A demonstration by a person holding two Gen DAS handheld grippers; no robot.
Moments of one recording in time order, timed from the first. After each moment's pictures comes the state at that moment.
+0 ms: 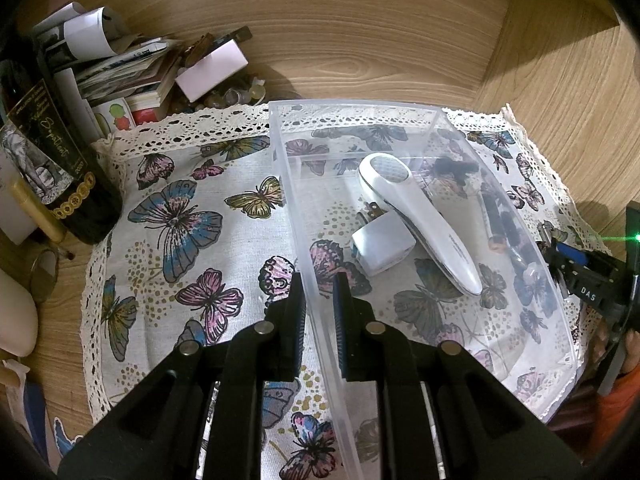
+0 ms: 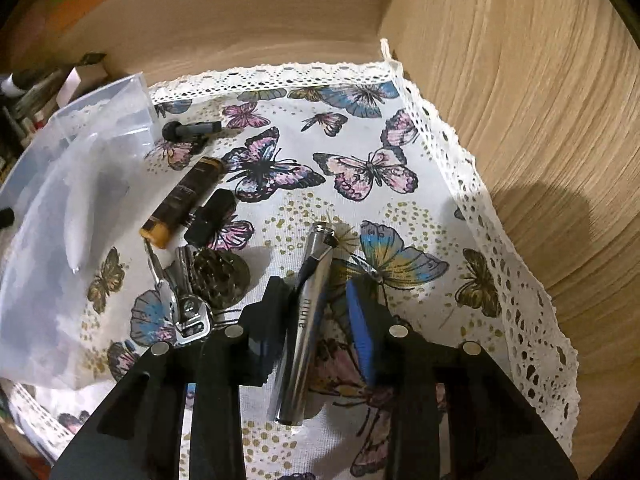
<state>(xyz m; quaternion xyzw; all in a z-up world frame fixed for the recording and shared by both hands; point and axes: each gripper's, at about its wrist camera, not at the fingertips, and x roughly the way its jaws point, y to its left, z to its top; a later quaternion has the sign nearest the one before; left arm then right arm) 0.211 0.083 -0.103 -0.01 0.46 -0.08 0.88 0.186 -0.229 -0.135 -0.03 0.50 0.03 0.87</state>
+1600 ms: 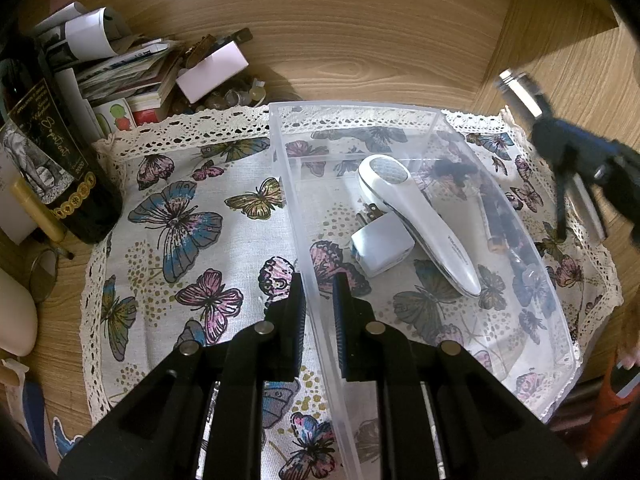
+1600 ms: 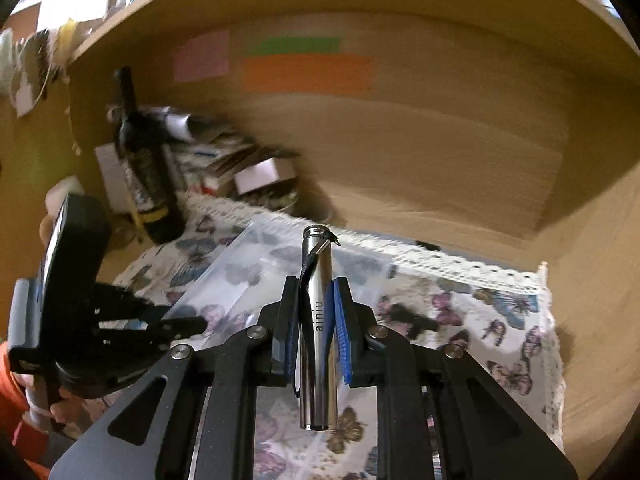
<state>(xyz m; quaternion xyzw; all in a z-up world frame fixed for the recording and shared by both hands) 0.210 0.084 -0.102 -0.01 0.46 -0.08 0.88 0.194 -0.071 -0.020 -0.08 0.33 0.25 0.90</state>
